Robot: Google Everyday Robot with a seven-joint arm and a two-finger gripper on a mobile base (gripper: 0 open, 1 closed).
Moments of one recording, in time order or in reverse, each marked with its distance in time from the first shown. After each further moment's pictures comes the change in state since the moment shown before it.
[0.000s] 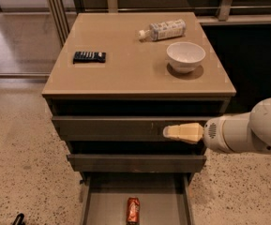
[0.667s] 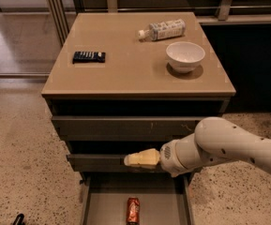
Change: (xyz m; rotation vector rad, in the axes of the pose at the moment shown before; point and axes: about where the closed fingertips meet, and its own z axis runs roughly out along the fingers) arm 0.092 0.062 0.113 -0.201 0.312 0.014
